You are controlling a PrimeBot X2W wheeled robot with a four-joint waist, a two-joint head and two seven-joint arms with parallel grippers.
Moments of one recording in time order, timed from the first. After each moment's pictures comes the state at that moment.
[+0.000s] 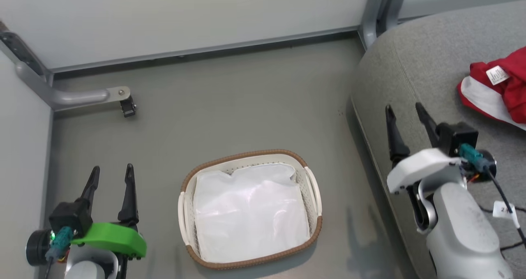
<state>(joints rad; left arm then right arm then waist) -0.15 0.16 -0.04 0.36 -0.26 -0.13 -0.26 -0.46 -0.05 0.00 0.54 0.15 0.13 -0.26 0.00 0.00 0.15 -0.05</state>
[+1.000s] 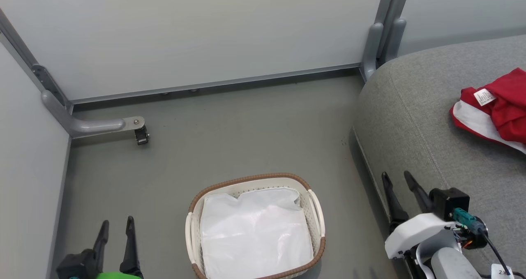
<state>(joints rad) 0.05 0.09 0.03 0.32 -0.24 -0.13 -0.26 -0.19 -0.05 0.06 0.45 0.24 0.13 -0.26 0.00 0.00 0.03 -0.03</state>
